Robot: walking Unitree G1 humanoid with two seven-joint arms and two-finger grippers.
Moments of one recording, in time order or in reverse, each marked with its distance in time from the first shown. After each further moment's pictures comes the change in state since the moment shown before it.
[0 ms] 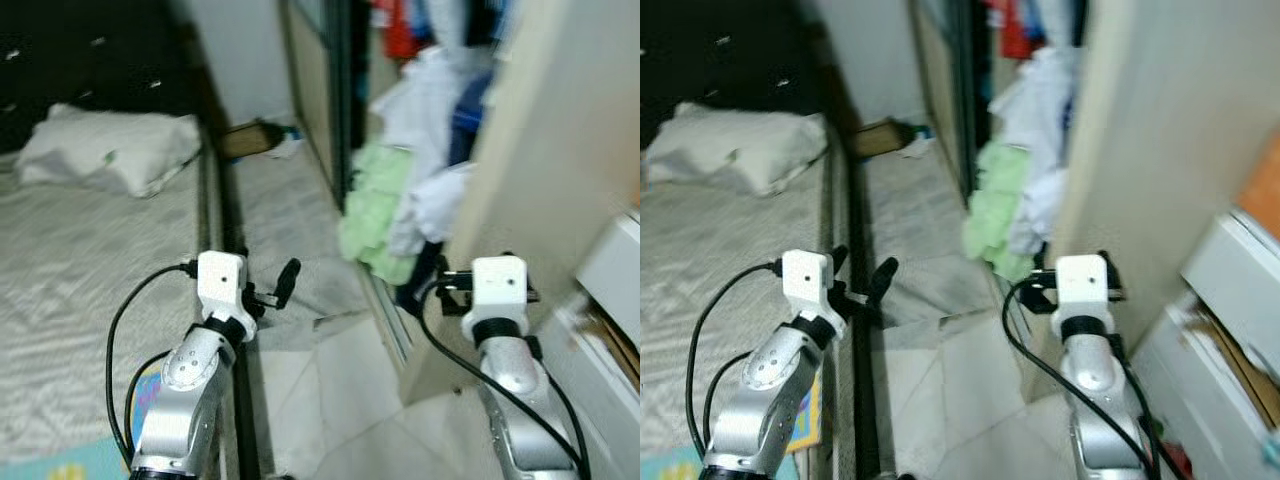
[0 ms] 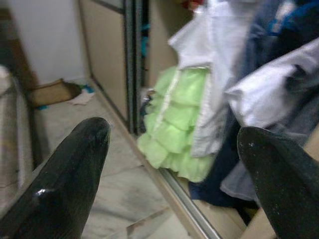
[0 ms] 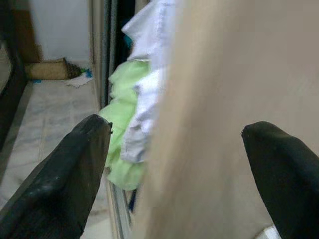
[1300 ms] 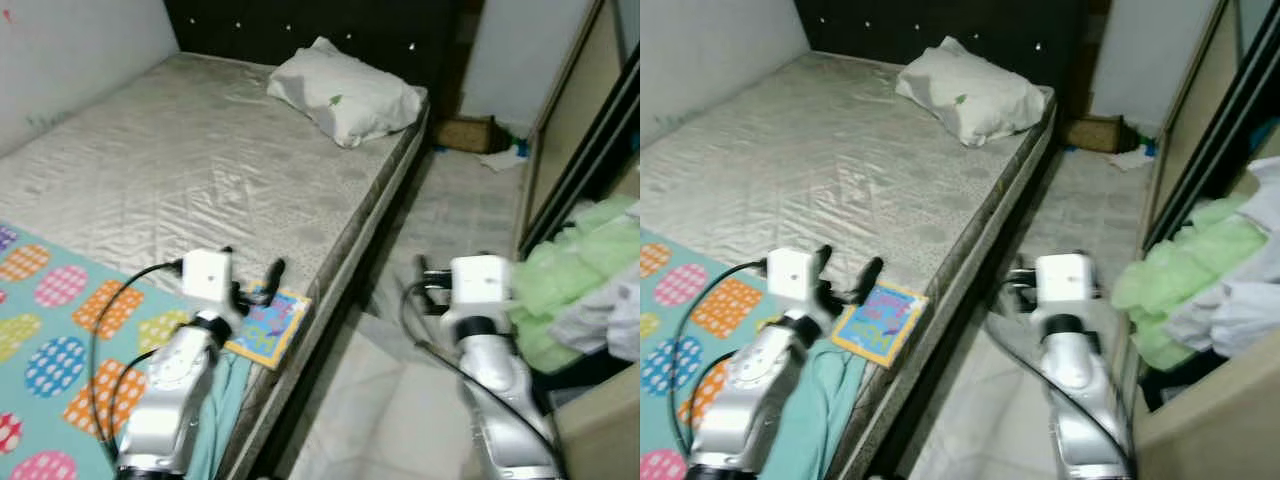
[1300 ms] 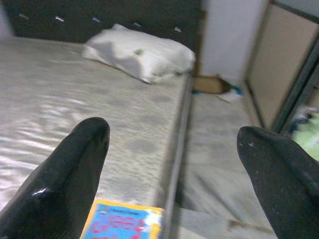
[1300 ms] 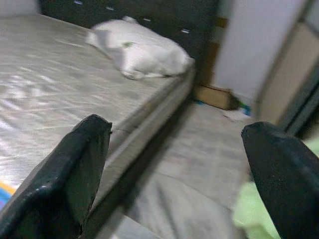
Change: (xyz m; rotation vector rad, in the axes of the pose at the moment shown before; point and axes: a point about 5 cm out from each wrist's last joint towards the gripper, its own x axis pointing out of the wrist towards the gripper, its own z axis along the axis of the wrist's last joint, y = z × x) left arm -0.004 0.008 -0.002 0.013 0.010 0.025; right arm 0.001 0.015 0.002 0.022 -0.007 0.051
